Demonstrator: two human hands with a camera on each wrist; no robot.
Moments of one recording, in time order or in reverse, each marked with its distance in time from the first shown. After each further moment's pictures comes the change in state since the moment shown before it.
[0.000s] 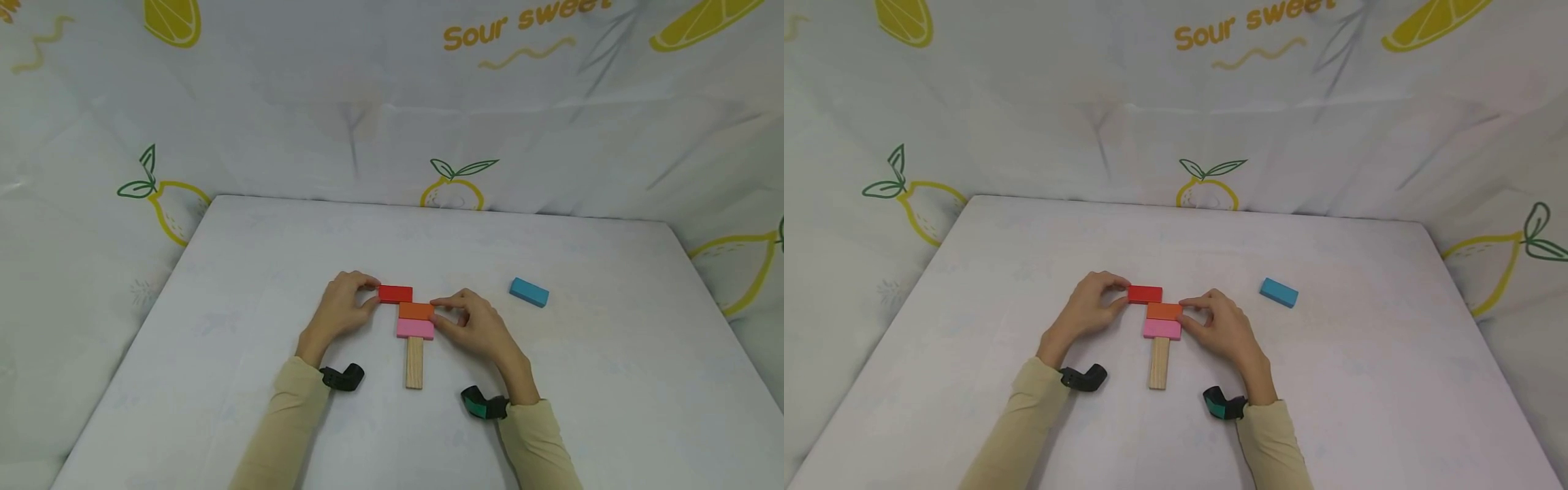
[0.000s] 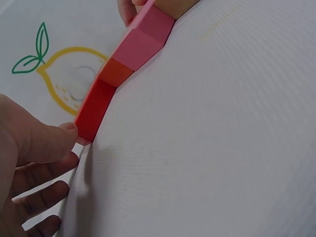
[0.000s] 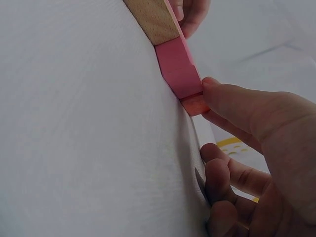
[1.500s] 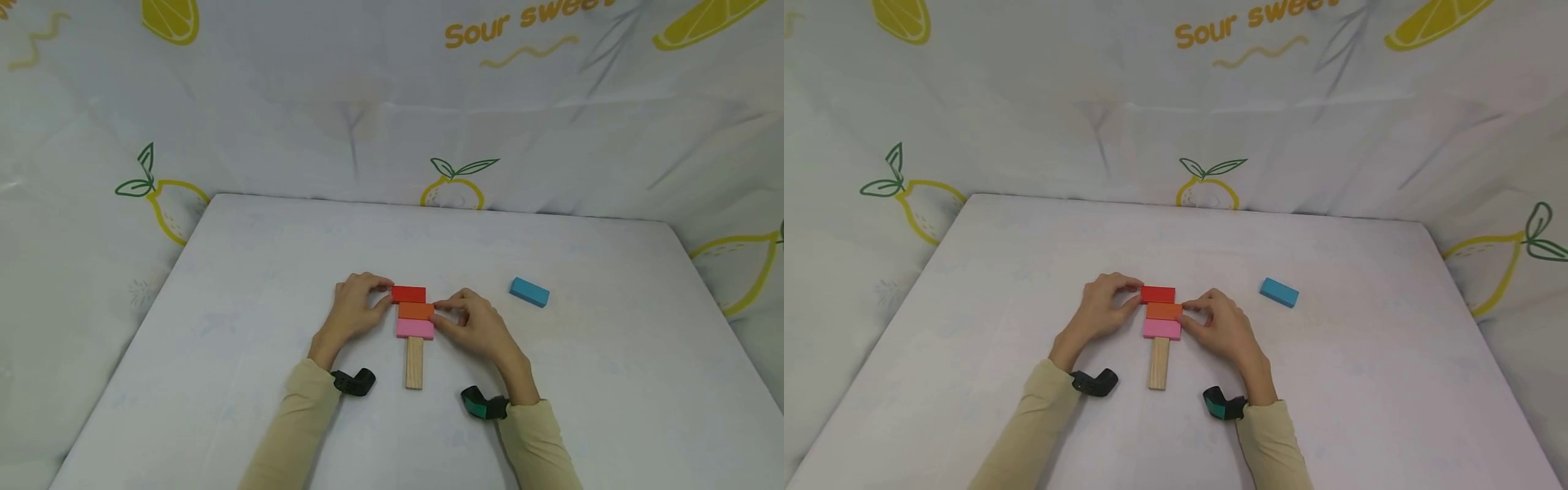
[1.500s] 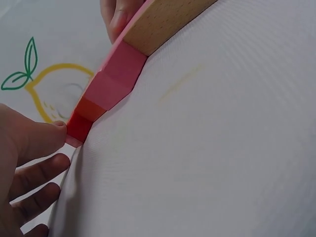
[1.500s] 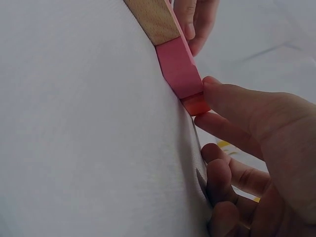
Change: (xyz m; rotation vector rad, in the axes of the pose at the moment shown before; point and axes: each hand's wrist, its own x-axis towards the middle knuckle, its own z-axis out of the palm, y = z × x) left_hand 0.002 0.009 0.019 -0.036 0.036 0.015; right_hand 0.002 0.002 0.001 -0.007 0.009 -0.007
